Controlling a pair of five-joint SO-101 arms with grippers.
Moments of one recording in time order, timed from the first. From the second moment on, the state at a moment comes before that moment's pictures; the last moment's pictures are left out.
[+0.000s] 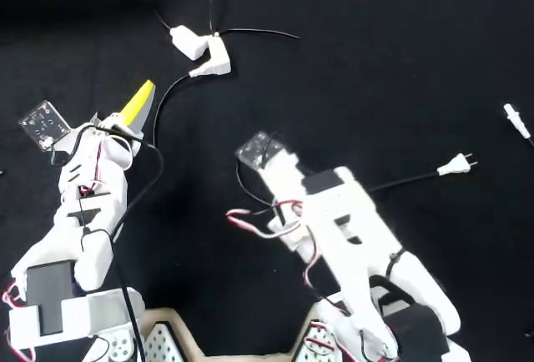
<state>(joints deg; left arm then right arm) -16.0 -9.2 67.6 -30.1 28.2 -20.0 -24.4 55.8 61.9 23.0</state>
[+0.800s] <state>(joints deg) -14.4 -9.2 67.6 -30.1 28.2 -31.4 -24.4 46.3 76.4 28.0</state>
